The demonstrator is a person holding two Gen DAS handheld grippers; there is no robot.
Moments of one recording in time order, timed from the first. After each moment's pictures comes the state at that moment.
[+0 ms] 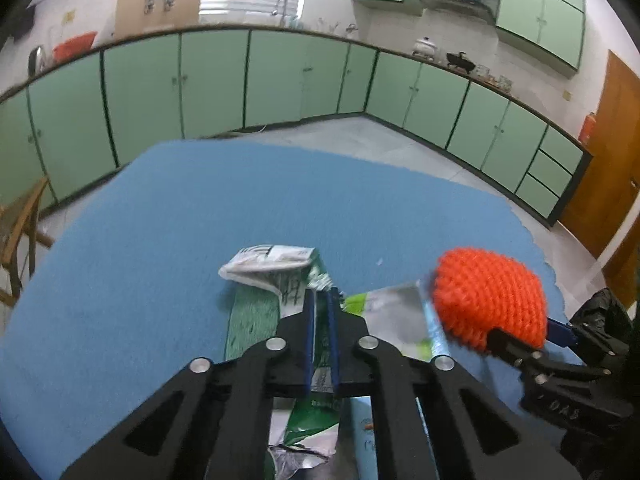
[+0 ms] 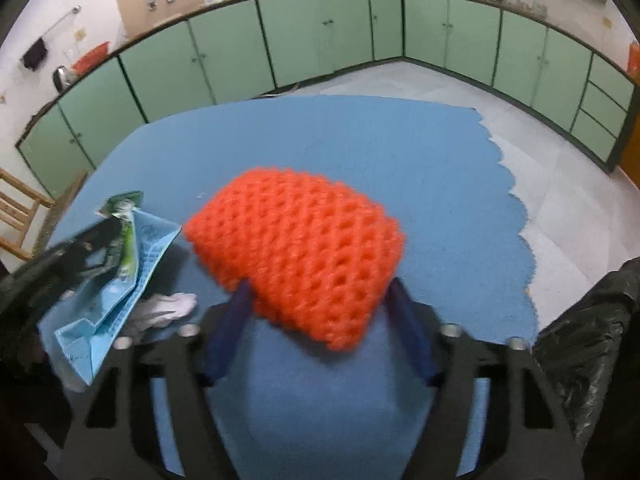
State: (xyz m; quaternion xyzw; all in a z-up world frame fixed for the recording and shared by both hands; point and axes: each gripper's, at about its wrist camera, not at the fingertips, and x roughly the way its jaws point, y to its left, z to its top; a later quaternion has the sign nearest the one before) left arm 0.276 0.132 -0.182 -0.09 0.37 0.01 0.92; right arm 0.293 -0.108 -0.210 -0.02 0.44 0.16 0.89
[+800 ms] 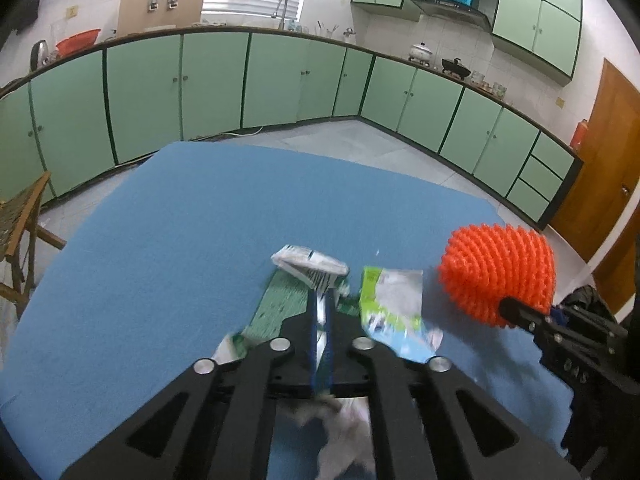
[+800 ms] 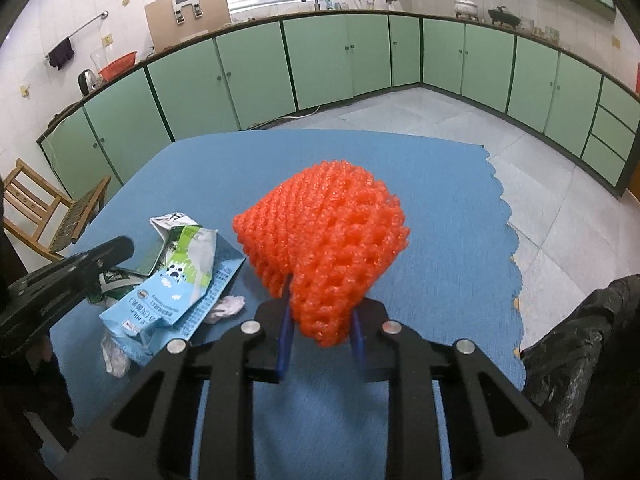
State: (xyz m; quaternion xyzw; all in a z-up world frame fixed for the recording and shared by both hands) left arm 0.243 0.146 -0.164 -0.10 0.37 0.00 0.93; right arm 0.259 -0.112 -0.183 -0.02 0.40 0.19 0.90
